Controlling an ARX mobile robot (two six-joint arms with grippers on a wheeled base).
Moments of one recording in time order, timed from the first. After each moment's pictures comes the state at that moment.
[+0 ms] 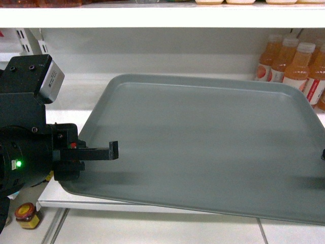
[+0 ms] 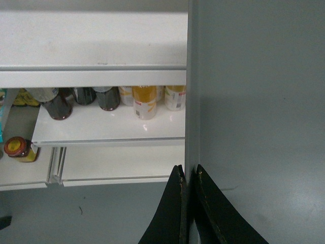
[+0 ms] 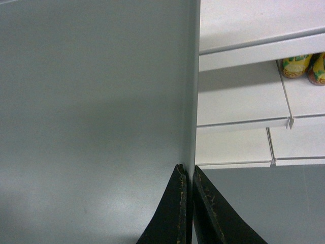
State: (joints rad) left arm -0.37 1.54 0.55 0.41 -0.27 -0.24; right arm 0.07 1.46 0.48 0.39 -0.12 0.26
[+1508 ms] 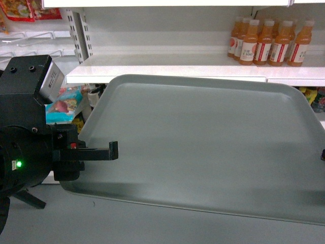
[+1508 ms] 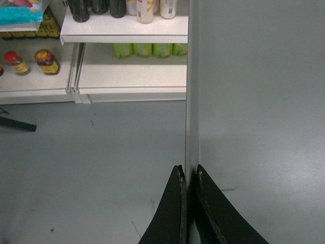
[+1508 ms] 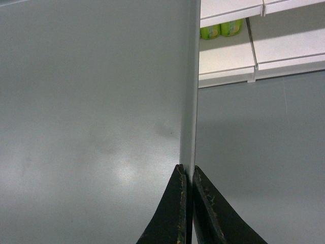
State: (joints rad) left arm -0.37 1.54 0.55 0.41 -0.28 -0.24; right arm 0.07 1.46 0.48 0.39 -0.12 0.27
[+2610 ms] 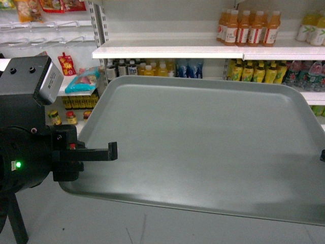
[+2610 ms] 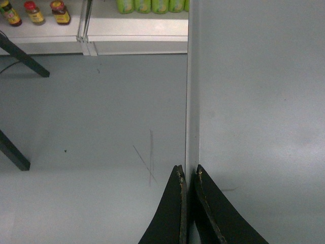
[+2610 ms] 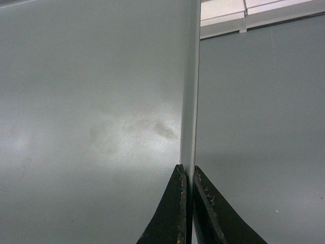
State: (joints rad) left arm -0.37 1.54 0.55 0.41 -0.28 -0.24; right arm 0.07 1.47 0.48 0.39 -0.12 0.27
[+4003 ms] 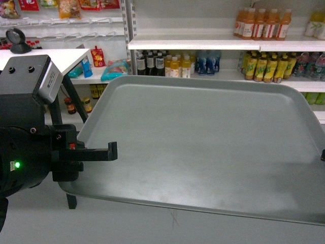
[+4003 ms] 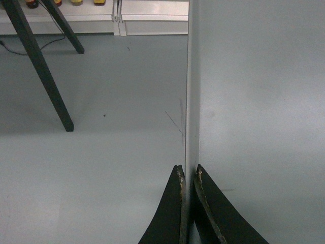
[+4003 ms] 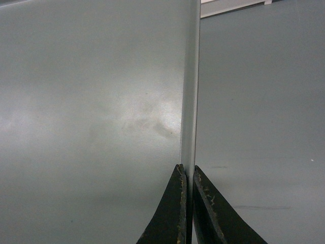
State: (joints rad) left arm -0.37 1.53 0.55 0.42 -0.28 -0.24; right arm 0.07 1.46 0.48 0.39 -0.12 0.27
